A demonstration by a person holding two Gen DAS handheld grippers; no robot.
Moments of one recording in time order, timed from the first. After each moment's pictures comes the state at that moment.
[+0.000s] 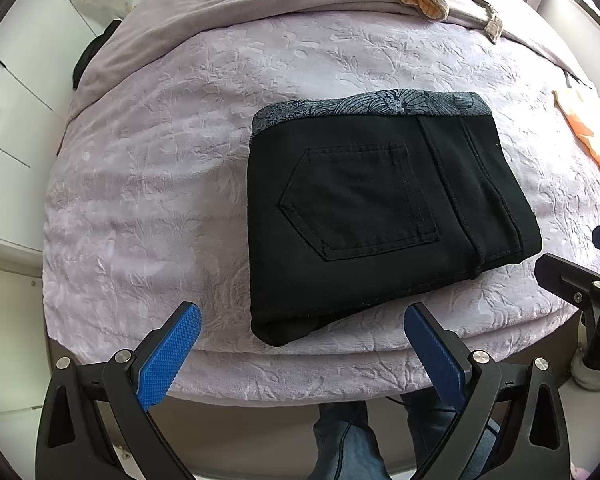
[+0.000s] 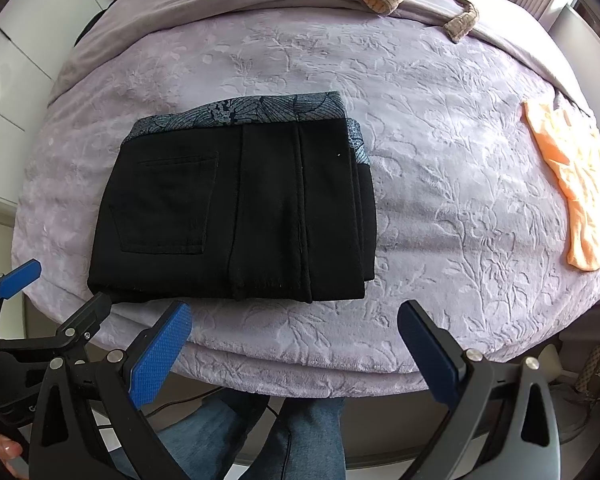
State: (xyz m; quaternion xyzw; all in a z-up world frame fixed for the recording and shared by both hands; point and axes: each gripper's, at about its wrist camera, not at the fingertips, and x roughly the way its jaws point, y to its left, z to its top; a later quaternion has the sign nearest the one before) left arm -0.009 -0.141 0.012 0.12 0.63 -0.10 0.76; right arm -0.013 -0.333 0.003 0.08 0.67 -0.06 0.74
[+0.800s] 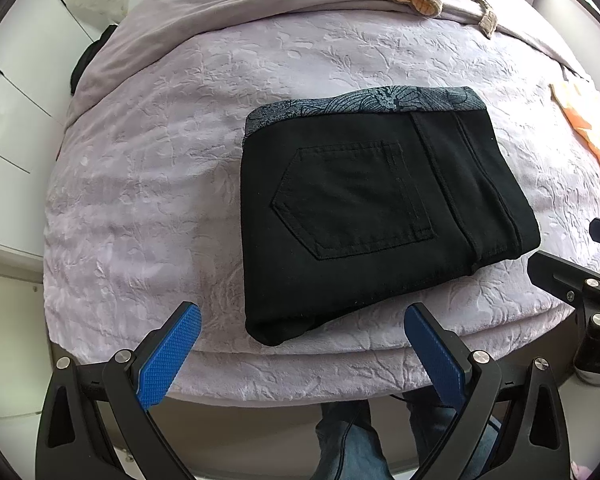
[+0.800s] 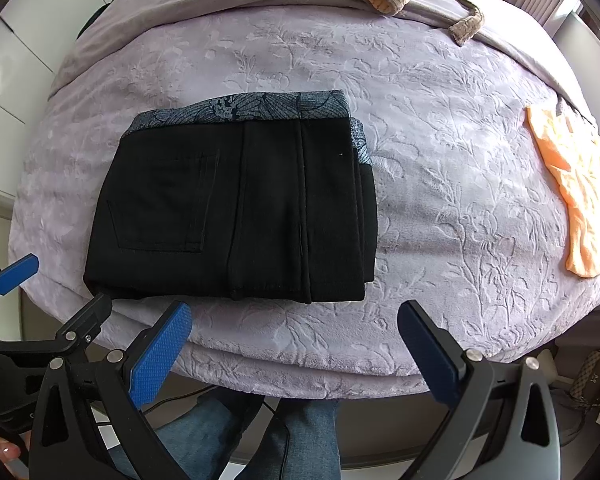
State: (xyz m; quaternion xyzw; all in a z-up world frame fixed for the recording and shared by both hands) left arm -0.012 -0.146 0.013 0.13 0.63 -0.10 0.76; right arm -0.015 -0.330 0.000 0.07 0.67 -0.06 0.74
